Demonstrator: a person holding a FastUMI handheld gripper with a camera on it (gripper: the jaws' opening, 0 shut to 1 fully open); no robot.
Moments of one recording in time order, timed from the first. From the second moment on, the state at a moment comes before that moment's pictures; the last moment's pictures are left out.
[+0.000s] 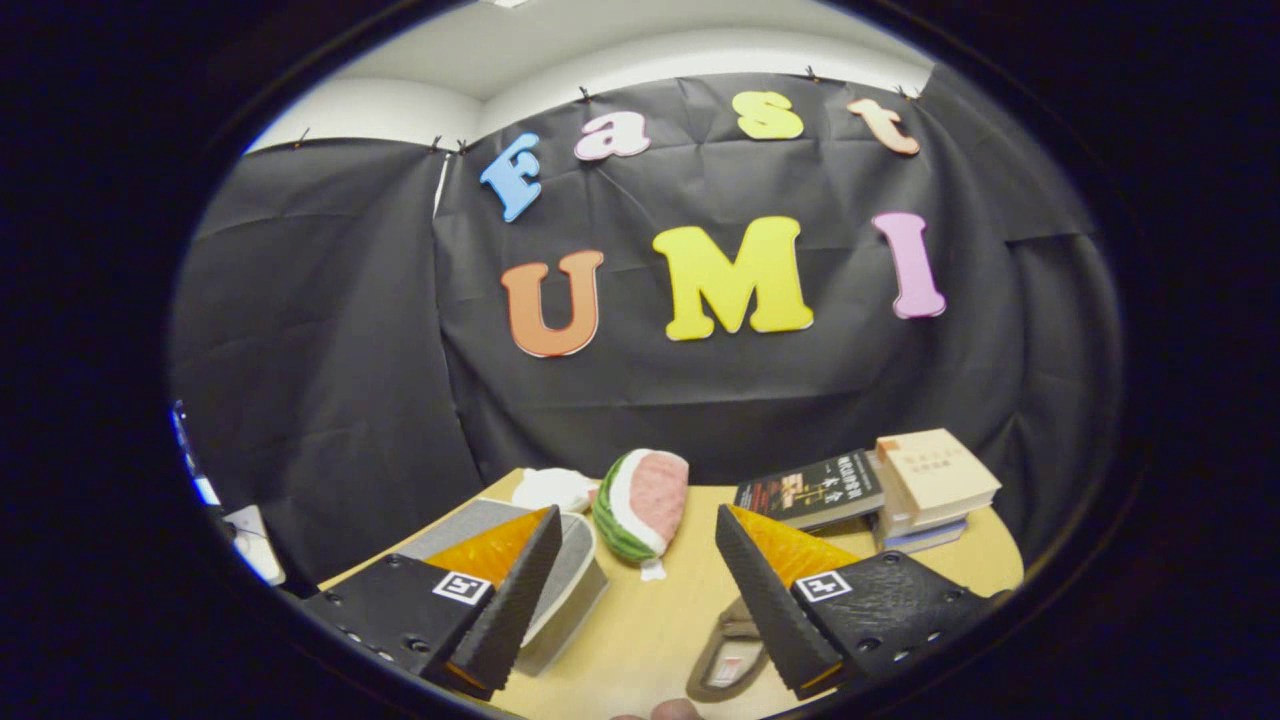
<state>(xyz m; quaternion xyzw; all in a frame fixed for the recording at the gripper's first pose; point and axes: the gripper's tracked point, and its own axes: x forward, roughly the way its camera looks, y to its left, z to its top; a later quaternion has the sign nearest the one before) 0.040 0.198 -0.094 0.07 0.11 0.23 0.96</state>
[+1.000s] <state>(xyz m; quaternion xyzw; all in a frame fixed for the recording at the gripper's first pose) 0.032 0.307 -0.239 0.22 0.31 0.34 0.86</state>
